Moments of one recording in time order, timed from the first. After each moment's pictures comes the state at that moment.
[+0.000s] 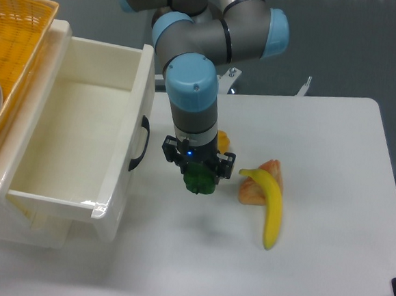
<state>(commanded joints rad) 2.35 -1.85 -1.59 -1.19 1.61 0.60</state>
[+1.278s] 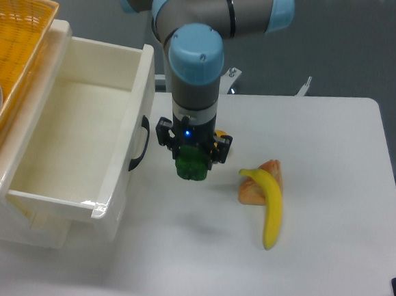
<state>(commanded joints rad) 2.38 -1.73 -1.56 -1.37 1.48 0.58</state>
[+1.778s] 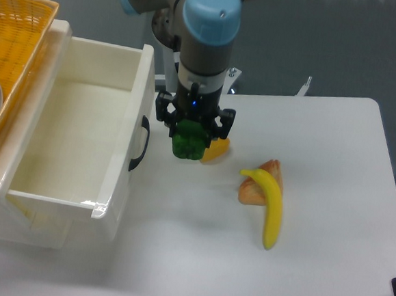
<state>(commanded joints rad) 2.44 -1.65 -1.55 -1.45 1.36 0.53</state>
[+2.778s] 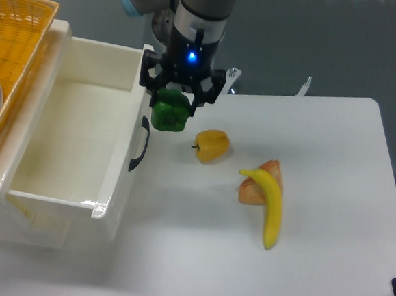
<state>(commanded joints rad) 2.45 -1.53 -1.54 -1.49 1.19 0.40</state>
